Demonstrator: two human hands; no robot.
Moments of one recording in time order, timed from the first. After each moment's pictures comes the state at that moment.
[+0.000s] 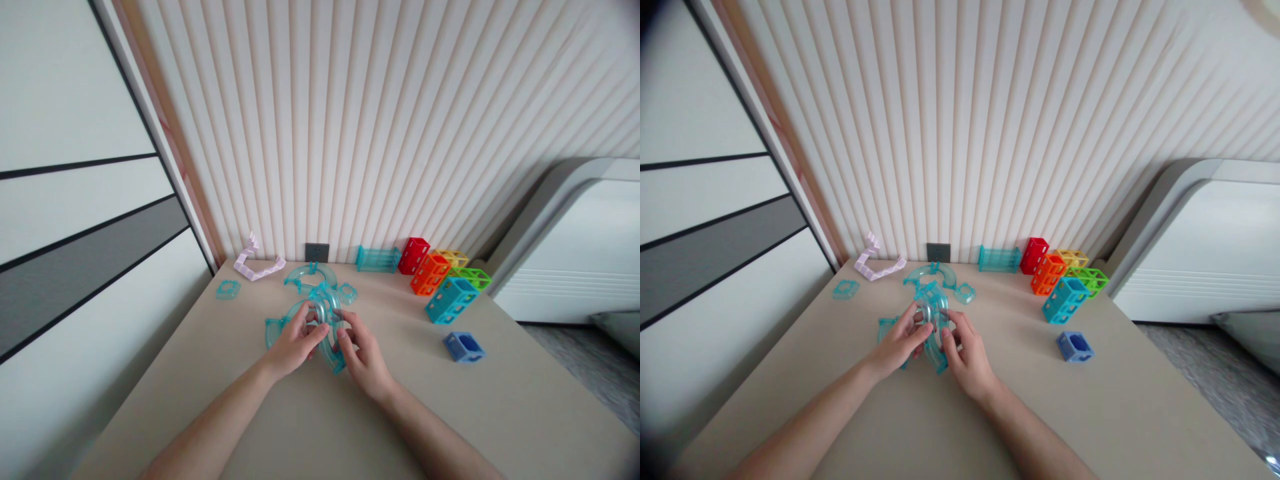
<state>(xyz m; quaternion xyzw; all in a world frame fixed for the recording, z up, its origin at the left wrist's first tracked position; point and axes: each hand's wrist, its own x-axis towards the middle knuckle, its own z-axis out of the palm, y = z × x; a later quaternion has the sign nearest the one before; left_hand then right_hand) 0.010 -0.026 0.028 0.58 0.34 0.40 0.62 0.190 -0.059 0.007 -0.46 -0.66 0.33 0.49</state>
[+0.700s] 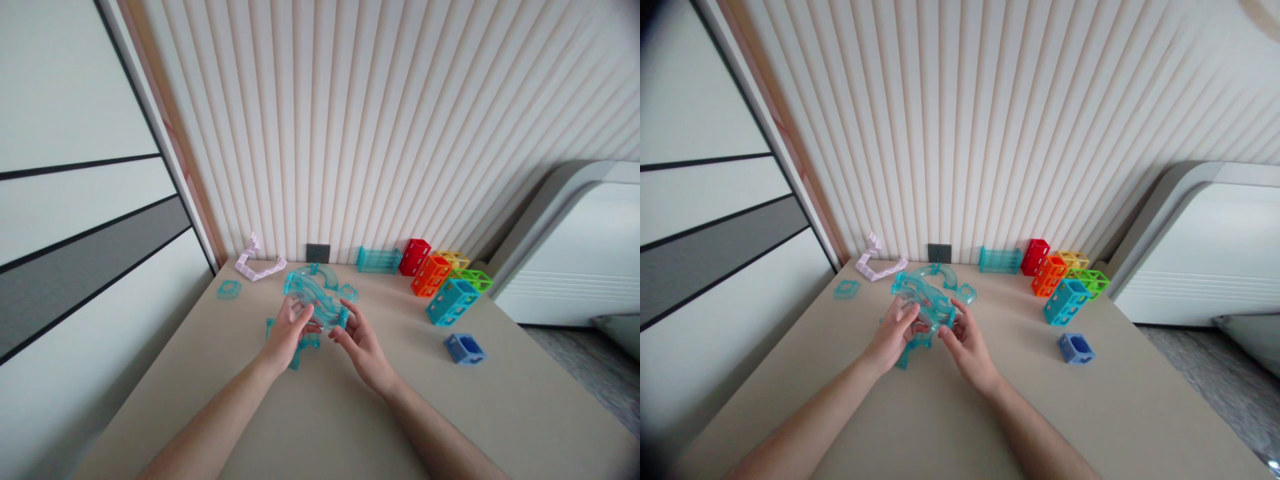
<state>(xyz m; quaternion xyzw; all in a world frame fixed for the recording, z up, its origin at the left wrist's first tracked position) 0.011 -0.020 0.036 0.43 0.34 0.54 0.64 0.187 -0.046 0.009 -0.37 -0.55 0.52 0.54</state>
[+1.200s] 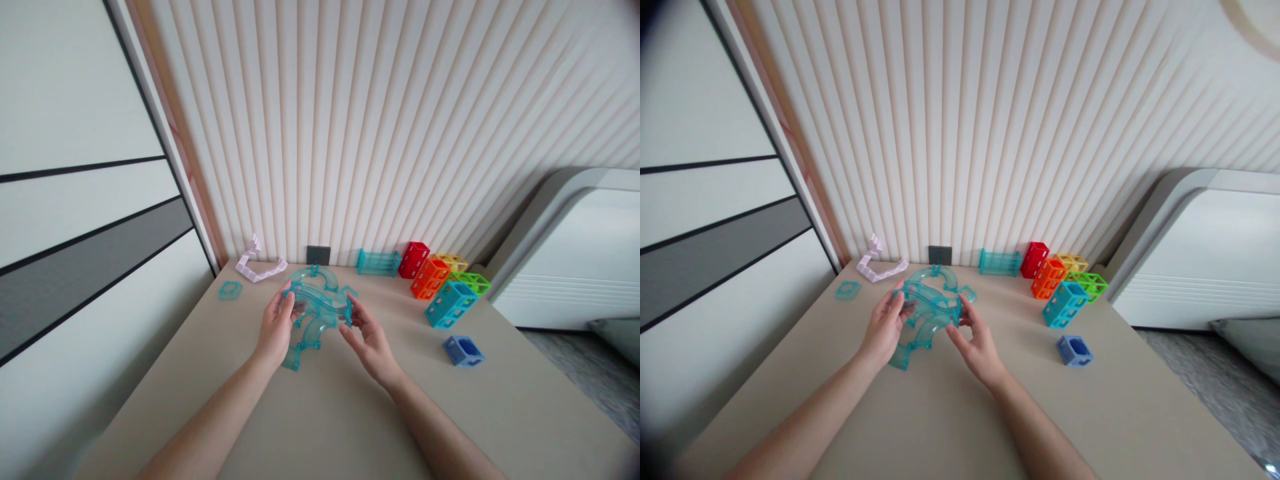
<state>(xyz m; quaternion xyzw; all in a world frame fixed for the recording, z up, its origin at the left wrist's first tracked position) 0.004 -0.004 0.032 0.34 0.38 0.66 0.56 0.206 -0.036 0.011 -0.44 -0.62 0.39 0.52</state>
